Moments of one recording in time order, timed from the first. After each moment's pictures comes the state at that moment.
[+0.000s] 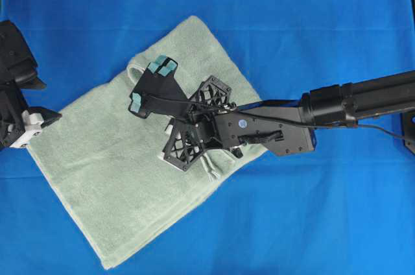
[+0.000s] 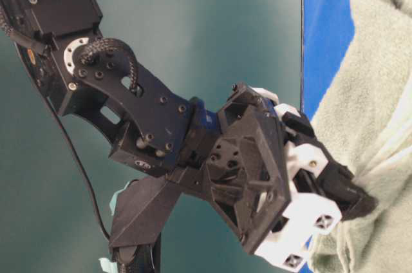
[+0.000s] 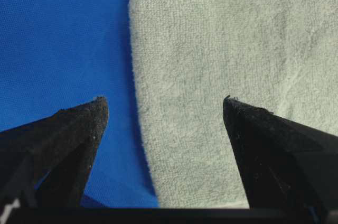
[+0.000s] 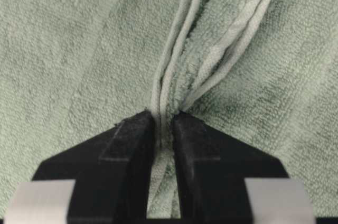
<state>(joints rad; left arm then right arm) -0.20 -0.80 1.07 0.34 0.87 -0.94 0.11 0.39 0.02 -0.40 0.75 0.88</state>
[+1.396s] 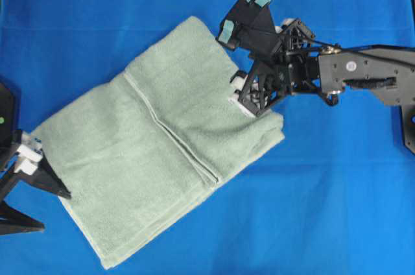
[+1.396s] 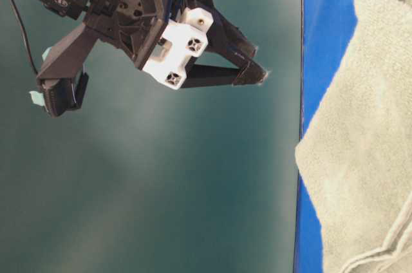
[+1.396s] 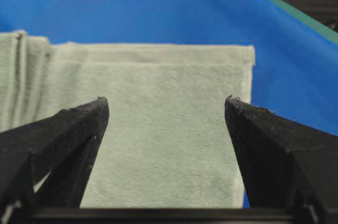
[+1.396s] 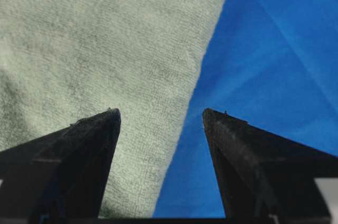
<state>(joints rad) -0.65 -0.72 1.05 0.32 0.30 -0.01 -0.02 -0.05 0.41 -0.48 0.77 0.90</state>
